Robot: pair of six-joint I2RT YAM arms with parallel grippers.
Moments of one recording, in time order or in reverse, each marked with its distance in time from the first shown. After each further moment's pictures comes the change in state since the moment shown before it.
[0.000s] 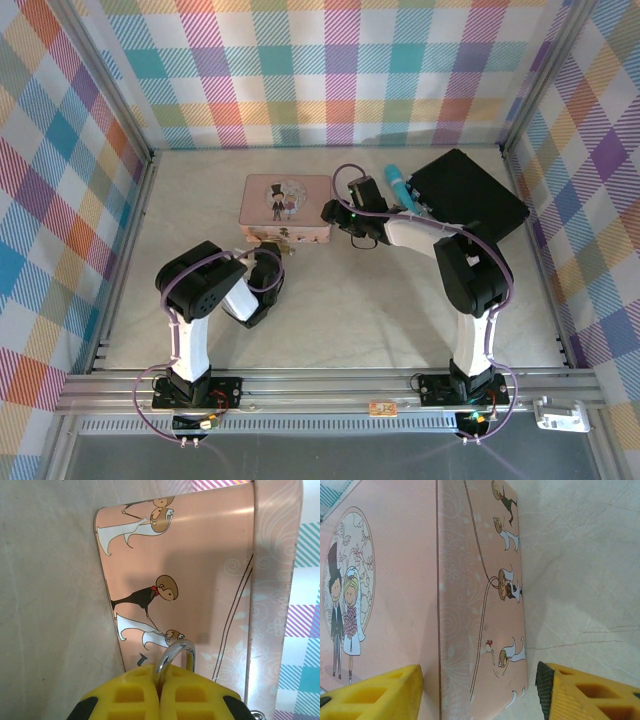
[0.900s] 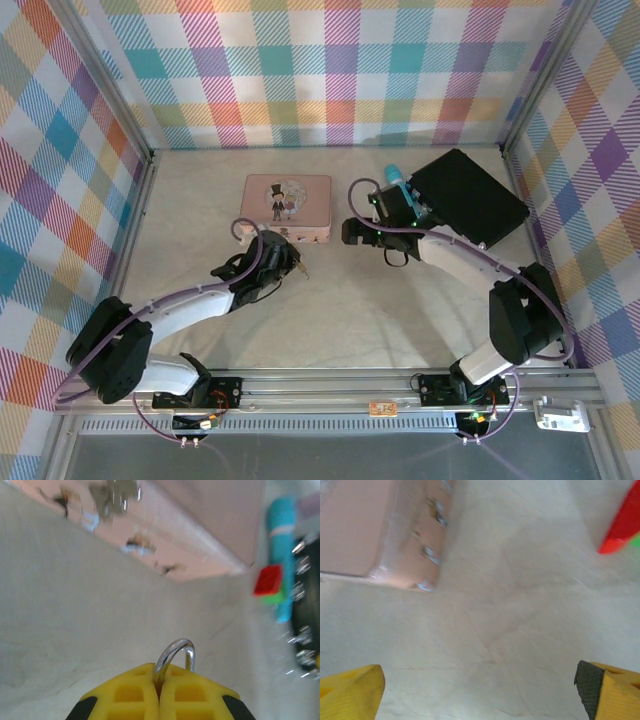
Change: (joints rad) left arm -0.114 -0.558 0.282 -1.277 0.486 0.559; right arm -0.011 -0.419 -0.225 -0.368 0.165 -0.373
